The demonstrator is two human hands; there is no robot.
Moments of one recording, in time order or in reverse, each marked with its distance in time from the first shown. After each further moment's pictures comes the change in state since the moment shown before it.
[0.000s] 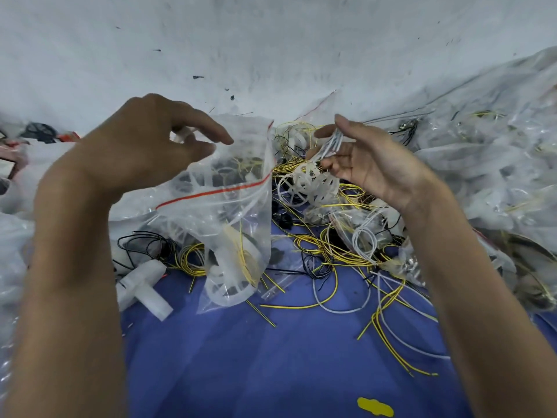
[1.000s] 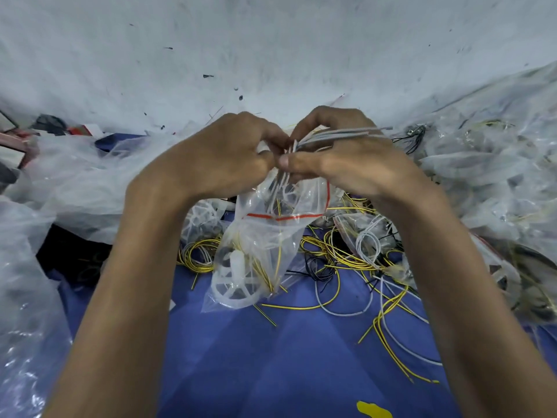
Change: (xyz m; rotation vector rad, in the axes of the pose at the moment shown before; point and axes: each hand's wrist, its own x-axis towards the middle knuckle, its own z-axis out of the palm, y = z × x) left_hand 0.010 0.043 0.035 0.031 -0.165 0.075; right_hand -0.015 -0.018 0.070 -0.718 0.159 -0.178
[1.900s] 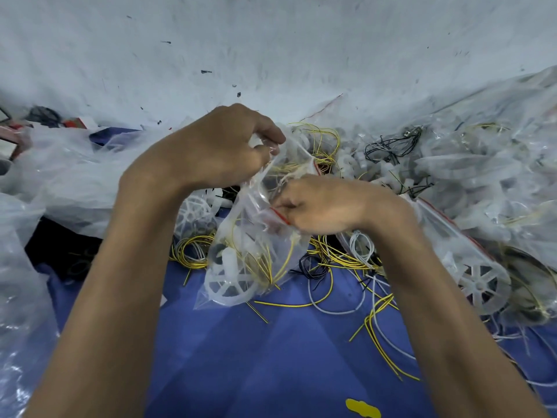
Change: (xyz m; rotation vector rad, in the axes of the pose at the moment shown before) left_hand 0.006 -0.005 0.005 -0.038 0.031 -0.078; right_hand -0.005 0.008 0.014 -0.770 -0.676 -0.098
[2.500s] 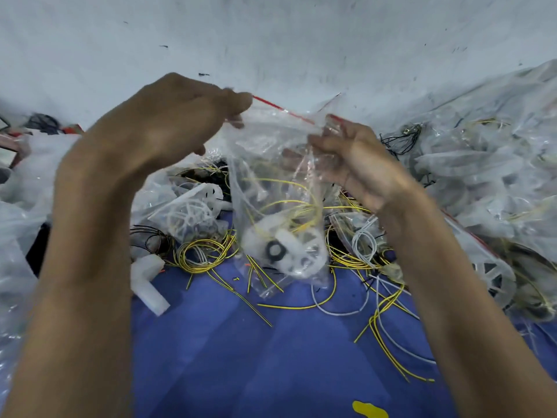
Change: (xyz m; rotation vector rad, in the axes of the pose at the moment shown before) left_hand -0.009 -0.013 -0.032 -0.203 0.184 -0.249; right_hand 0.014 0.046 0.001 1.353 0.612 0.026
